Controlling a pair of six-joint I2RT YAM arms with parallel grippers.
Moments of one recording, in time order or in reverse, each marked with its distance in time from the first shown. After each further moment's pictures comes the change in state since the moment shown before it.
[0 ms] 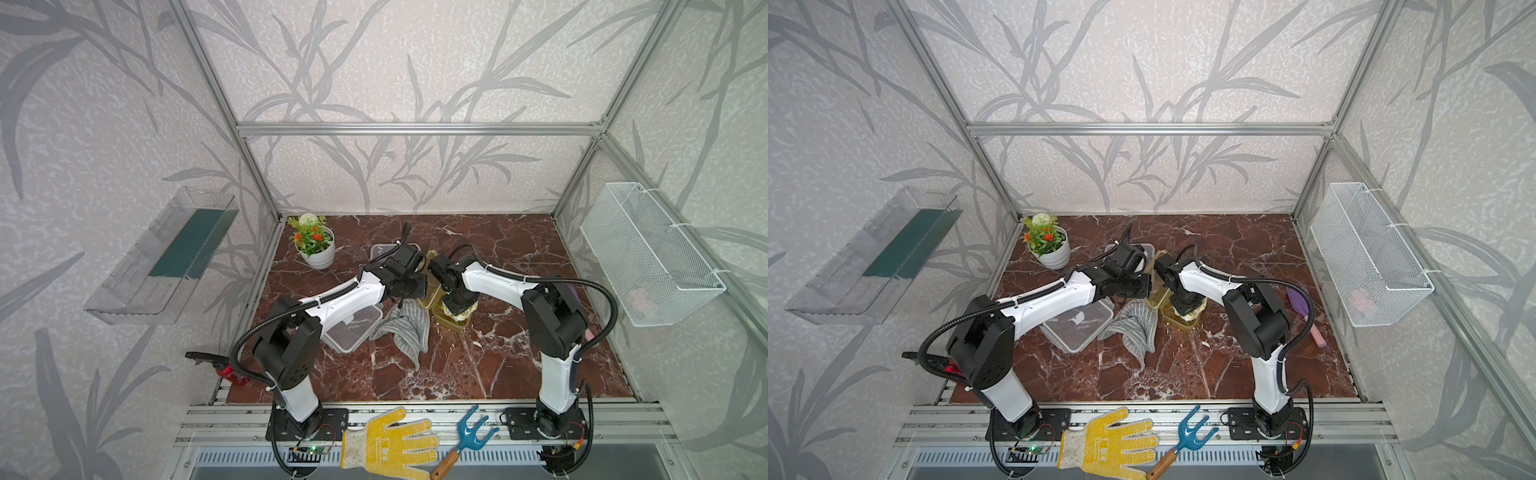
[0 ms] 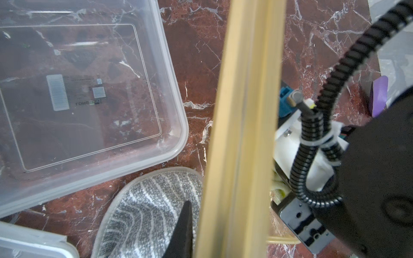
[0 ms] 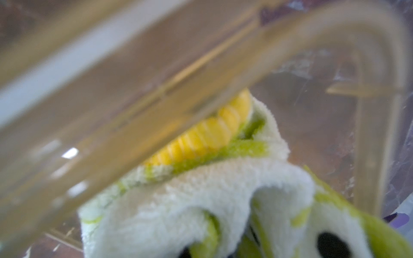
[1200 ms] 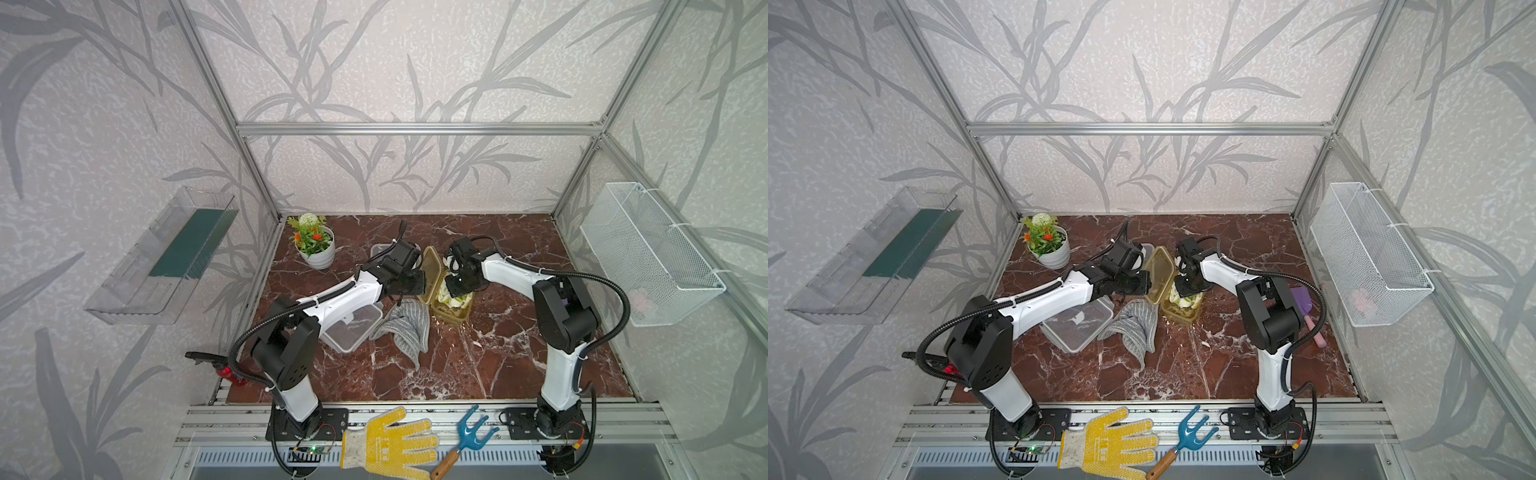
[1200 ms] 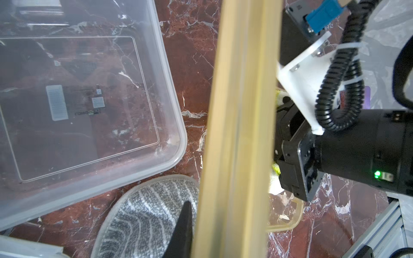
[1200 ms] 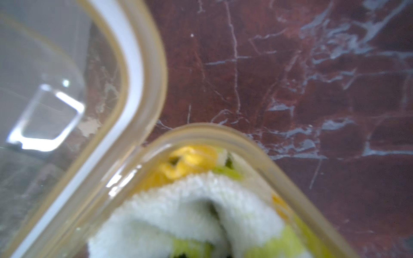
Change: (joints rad) left arm 0.012 -0.006 -0.010 0.043 0.032 -0.005; right arm -0.171 -0.017 -0.033 0.304 -0.443 0.024
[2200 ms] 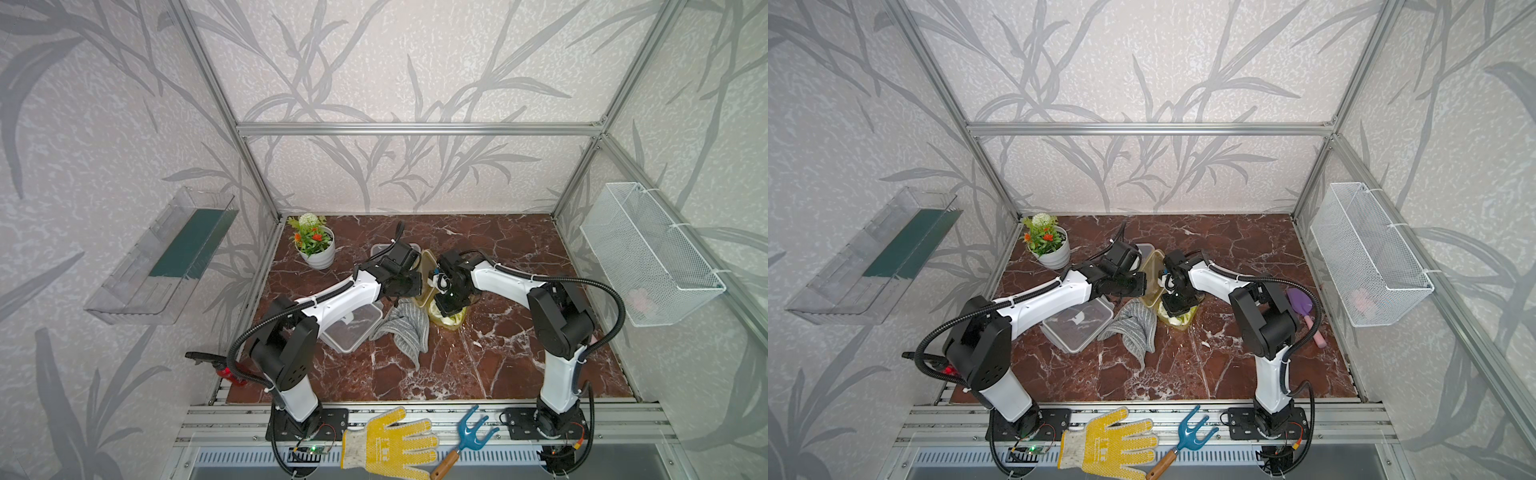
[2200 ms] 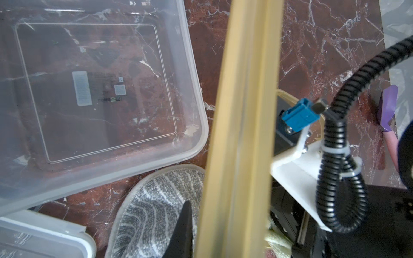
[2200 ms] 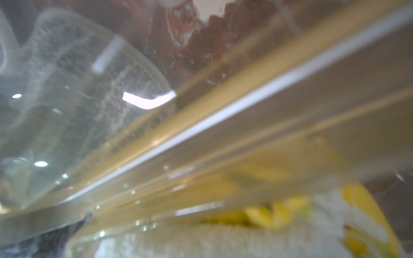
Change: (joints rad) left arm 0.010 -0.005 0.000 -0.060 -0.035 -0.017; right arm 0.121 -0.016 -0.024 -0.208 -0.163 -0.029
